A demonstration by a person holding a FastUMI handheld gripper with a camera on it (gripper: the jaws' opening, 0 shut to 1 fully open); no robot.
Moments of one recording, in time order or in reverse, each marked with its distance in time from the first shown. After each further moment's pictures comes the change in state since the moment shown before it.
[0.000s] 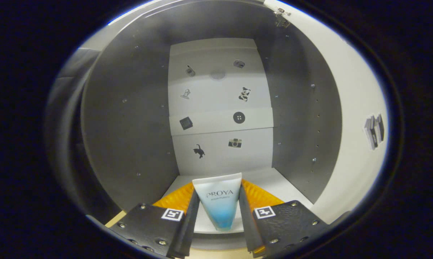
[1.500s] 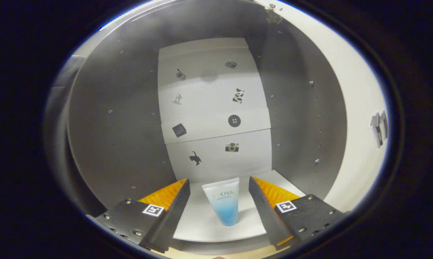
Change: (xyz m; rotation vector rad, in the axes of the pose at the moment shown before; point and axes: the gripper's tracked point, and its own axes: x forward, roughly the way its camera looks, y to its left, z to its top) arm -0.012 0.001 0.014 0.059 -0.040 -0.039
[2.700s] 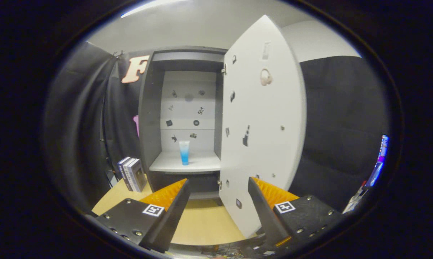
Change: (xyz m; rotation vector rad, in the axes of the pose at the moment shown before) arm -0.399 -0.128 0.022 -0.137 0.022 -0.242
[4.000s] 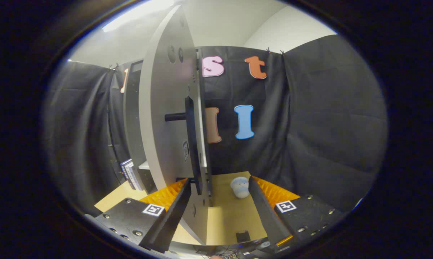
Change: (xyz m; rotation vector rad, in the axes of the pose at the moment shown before) arm 0.061 -0.101 -0.006 0.064 0.021 0.233
